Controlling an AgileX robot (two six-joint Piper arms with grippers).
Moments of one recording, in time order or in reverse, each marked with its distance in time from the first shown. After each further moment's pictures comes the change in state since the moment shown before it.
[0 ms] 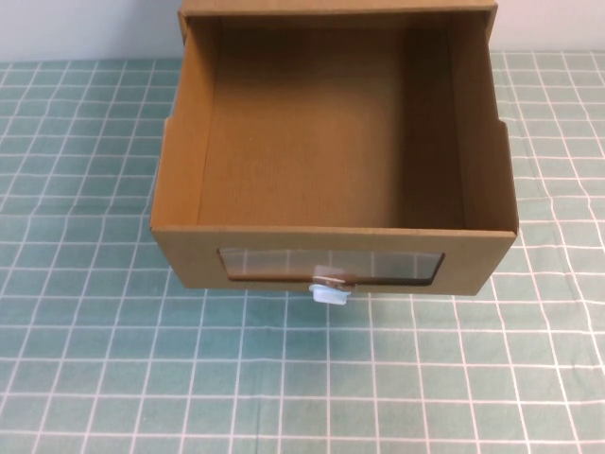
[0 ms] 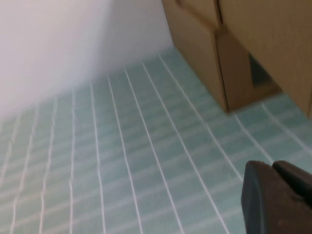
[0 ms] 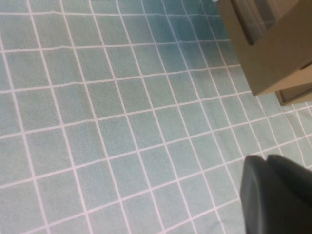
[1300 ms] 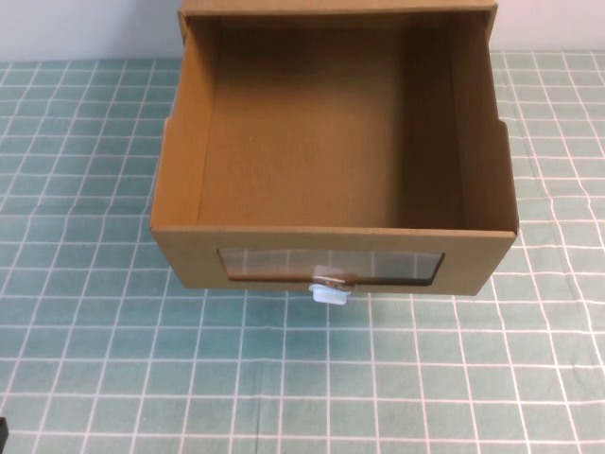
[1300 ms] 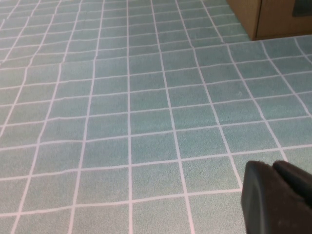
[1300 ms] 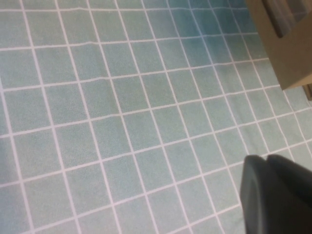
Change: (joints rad) right arm 0.000 0.000 0.000 0.067 0.000 0.000; left arm 0.107 -0.121 0.240 0.002 0.000 -0.223
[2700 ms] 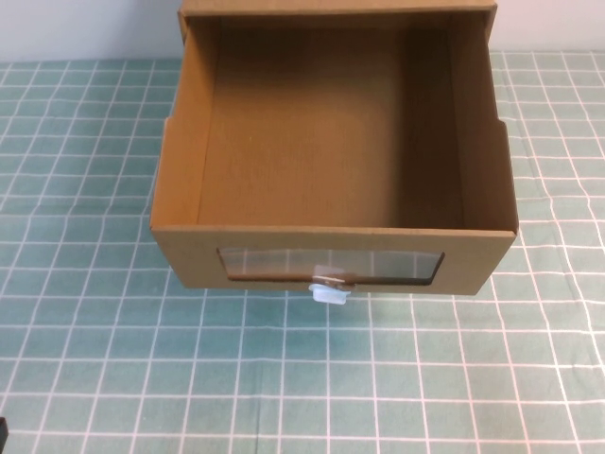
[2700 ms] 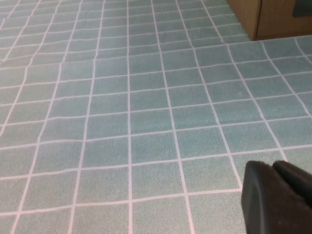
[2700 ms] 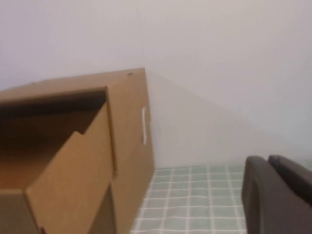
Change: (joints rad) right arm -1.473 -0.434 0.539 -0.195 -1.199 0.755; left arm 0.000 0.000 0.000 0.000 0.001 -0.002
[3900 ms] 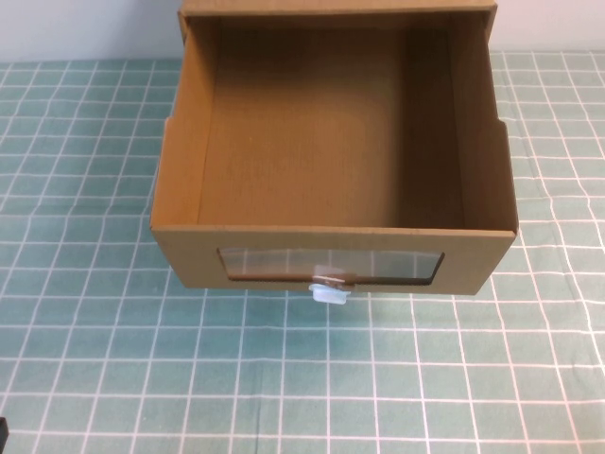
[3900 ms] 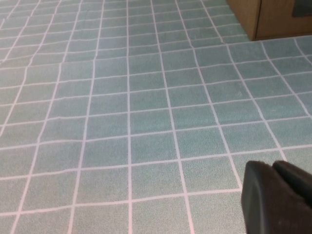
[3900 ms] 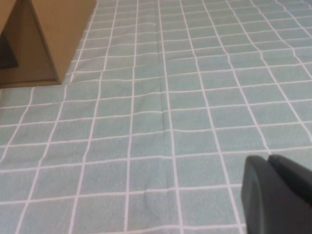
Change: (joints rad) right arm -0.128 -0.005 0.140 0.875 0.334 -0.903; left arm 0.000 -0.002 0.000 0.000 0.000 0.000
